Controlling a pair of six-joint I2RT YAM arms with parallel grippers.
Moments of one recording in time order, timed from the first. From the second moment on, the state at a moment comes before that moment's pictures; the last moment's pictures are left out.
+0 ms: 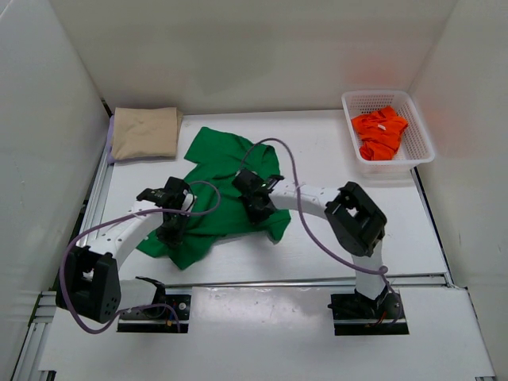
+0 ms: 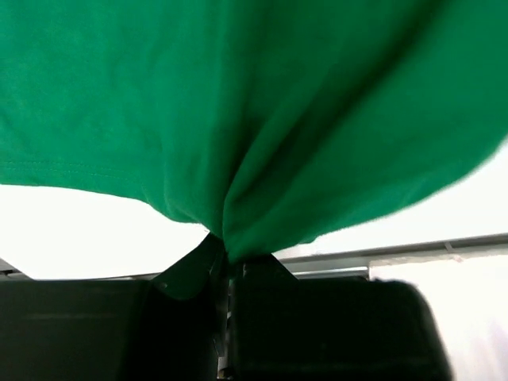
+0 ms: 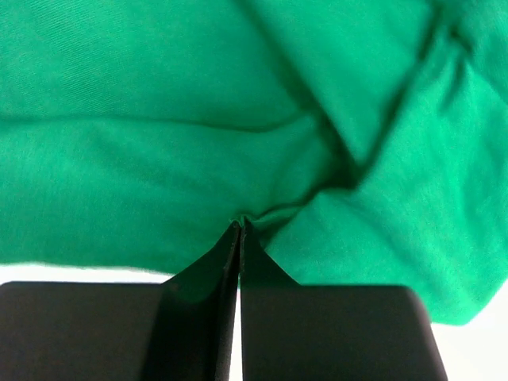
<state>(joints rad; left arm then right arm) -0.32 1.27 0.80 -0.98 -0.09 0.00 0.95 2.01 1.43 -0.62 0.12 0.41</state>
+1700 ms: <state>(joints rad) -0.15 1.61 1.24 -0.85 -0.01 0.00 0.31 0.97 0.65 -0.50 -0.12 0.75</state>
